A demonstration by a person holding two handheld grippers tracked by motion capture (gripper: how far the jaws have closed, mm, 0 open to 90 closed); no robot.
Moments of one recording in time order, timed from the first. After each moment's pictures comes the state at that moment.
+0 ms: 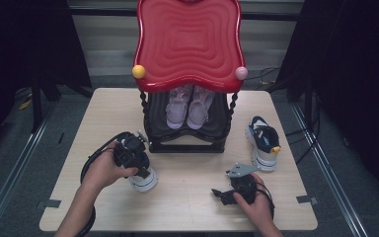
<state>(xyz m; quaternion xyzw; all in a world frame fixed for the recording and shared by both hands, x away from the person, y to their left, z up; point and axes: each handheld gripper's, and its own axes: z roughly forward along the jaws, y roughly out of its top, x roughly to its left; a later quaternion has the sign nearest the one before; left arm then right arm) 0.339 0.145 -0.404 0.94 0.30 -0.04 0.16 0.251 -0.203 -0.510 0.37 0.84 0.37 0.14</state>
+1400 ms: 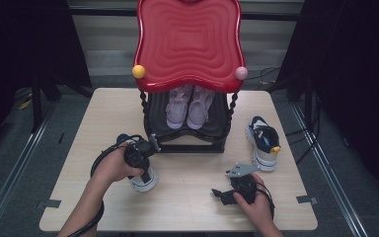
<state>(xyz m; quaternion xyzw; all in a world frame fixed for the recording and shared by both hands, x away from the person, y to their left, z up) 0.351 0.123 -0.426 0.95 0.28 -0.09 0.06 0.251 -0.203 -0.510 0.37 0.84 0.37 0.14</state>
